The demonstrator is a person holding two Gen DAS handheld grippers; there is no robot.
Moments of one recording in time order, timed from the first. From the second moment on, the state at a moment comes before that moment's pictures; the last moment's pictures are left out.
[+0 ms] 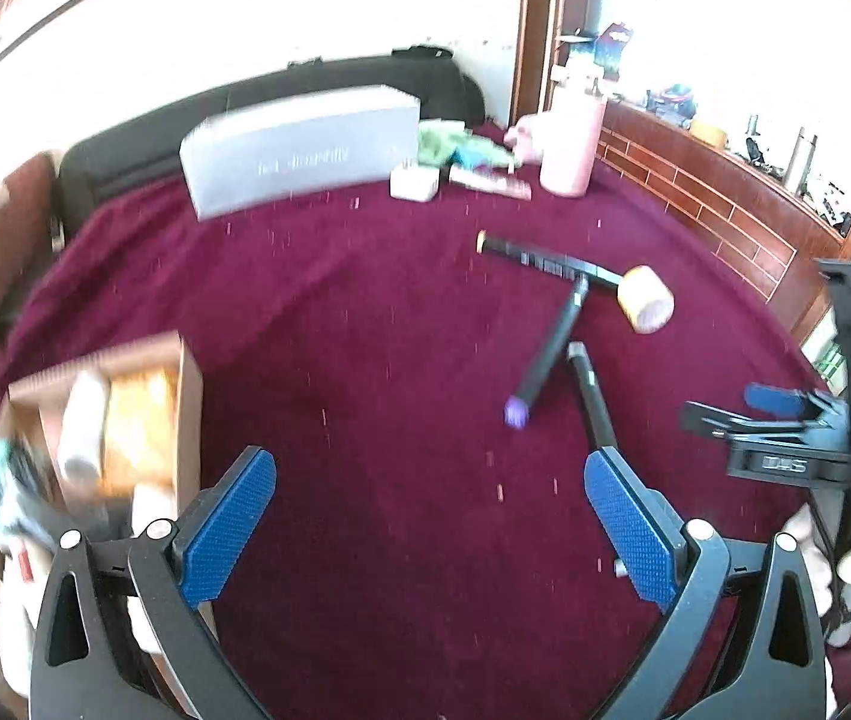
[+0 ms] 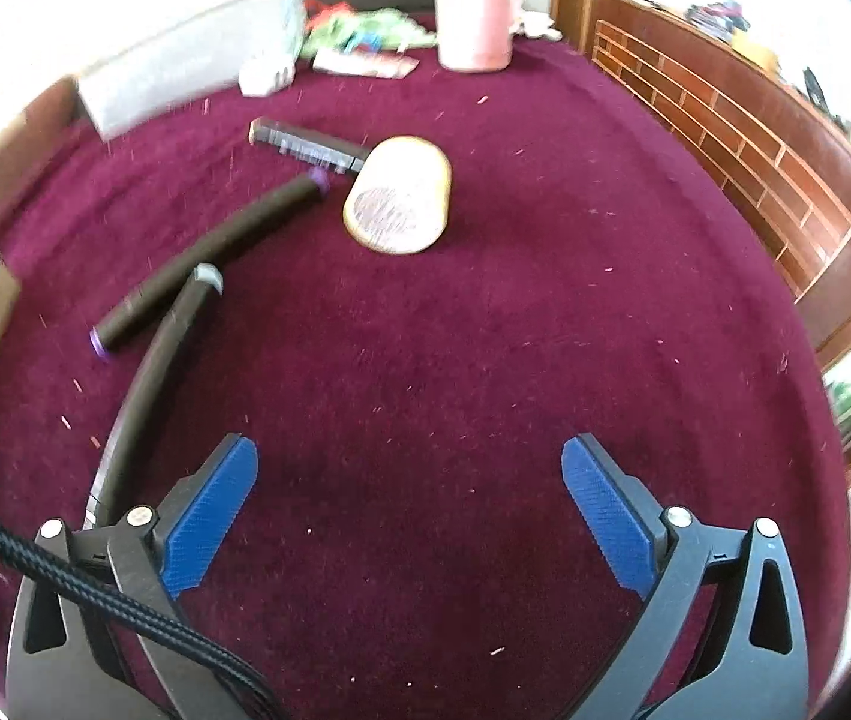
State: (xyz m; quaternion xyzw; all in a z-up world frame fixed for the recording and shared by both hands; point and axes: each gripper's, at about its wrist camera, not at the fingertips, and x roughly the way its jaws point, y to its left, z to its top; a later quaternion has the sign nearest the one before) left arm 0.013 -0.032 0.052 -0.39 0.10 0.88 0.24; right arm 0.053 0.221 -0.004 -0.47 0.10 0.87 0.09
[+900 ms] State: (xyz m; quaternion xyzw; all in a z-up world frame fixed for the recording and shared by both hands) left arm -0.059 0.082 -0.008 -0.47 0.19 0.82 0.28; right arm 0.075 0.287 -0.002 -0.38 0.32 0.87 0.02
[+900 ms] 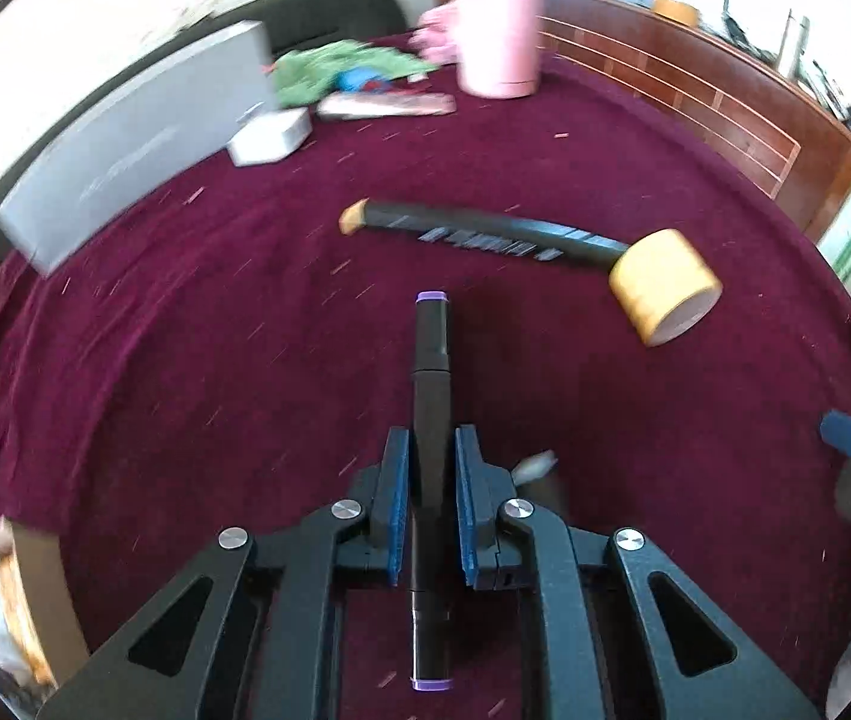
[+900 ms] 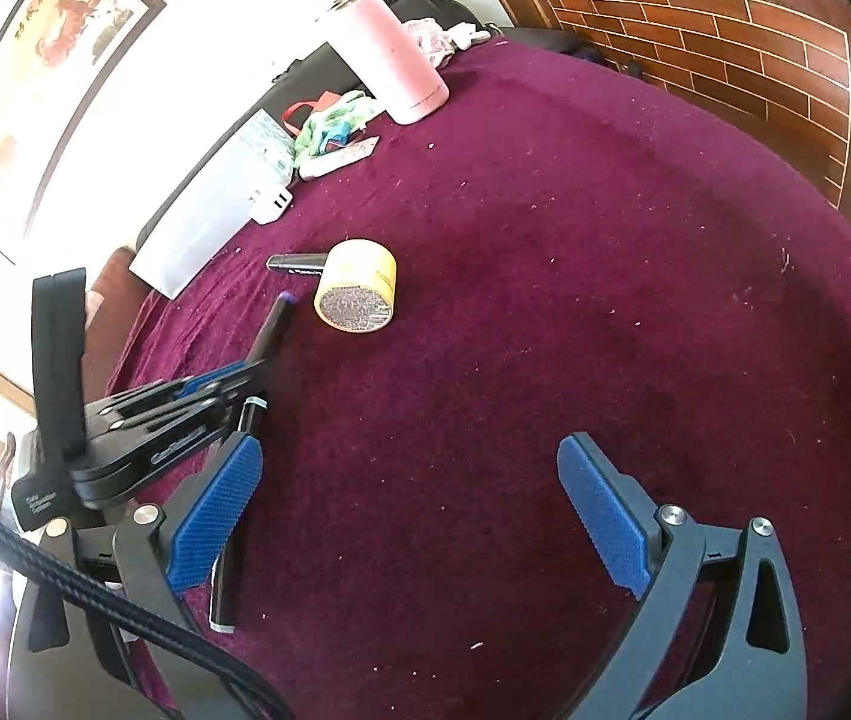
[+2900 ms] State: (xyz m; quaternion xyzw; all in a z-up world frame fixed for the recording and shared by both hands) left arm 0.085 -0.137 0.053 -0.36 0.02 0.92 0.18; right arm 0.034 0.100 0.023 -0.47 0.06 0.88 0.00
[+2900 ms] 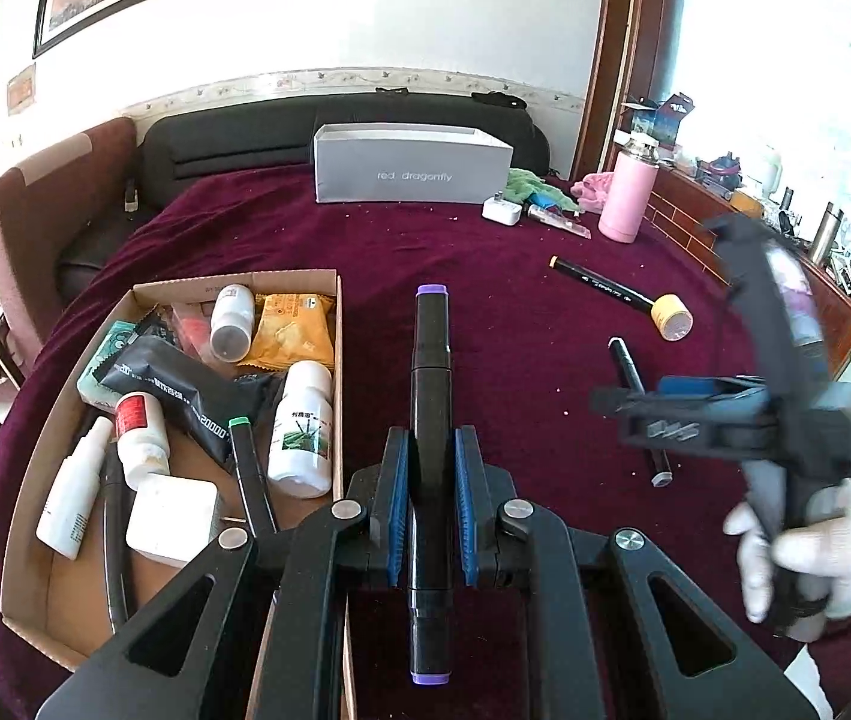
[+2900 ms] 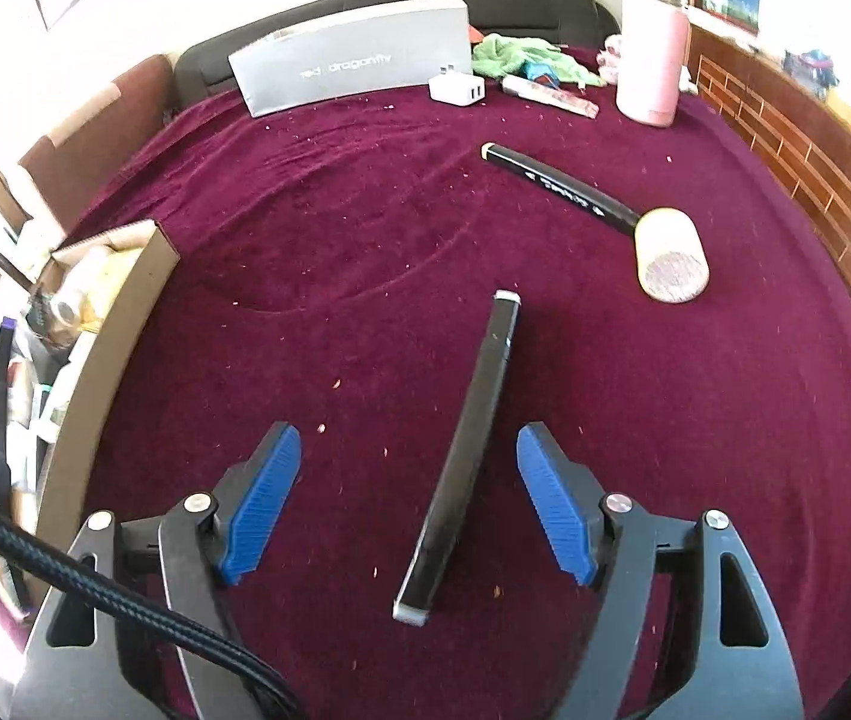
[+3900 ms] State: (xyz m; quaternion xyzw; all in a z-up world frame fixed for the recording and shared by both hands) left arm 0.086 -0.271 0.047 -0.37 -0.06 0.92 0.10; right arm 0.036 -0.001 0.081 -0.46 0.15 0.83 -0.26
